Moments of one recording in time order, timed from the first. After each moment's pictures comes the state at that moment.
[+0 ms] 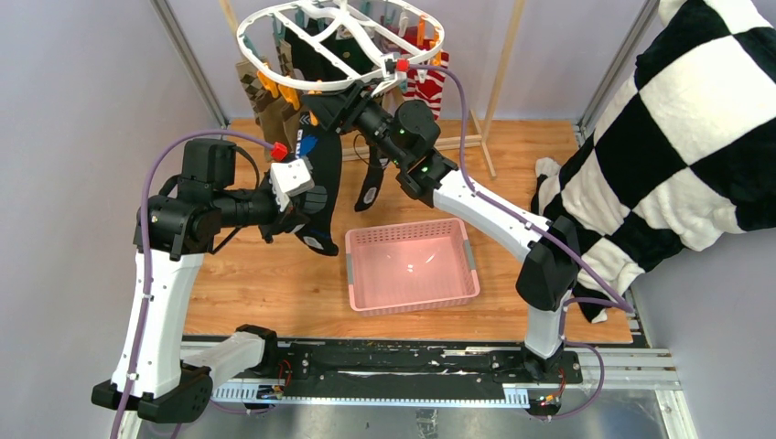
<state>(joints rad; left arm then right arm) -0.22 1.06 1.59 -1.29 0.67 0.67 0.84 1.85 1.78 0.48 -0.08 0.67</state>
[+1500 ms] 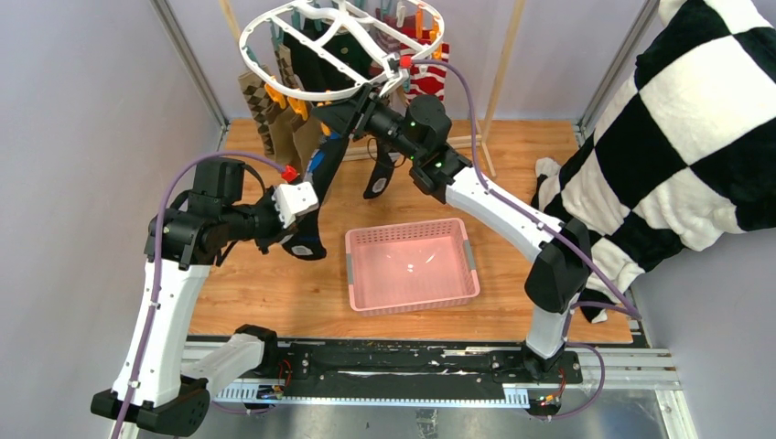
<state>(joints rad) -0.23 0.98 1.42 -1.27 0.50 0.79 0.78 1.81 1.74 0.40 -0.26 0.75</state>
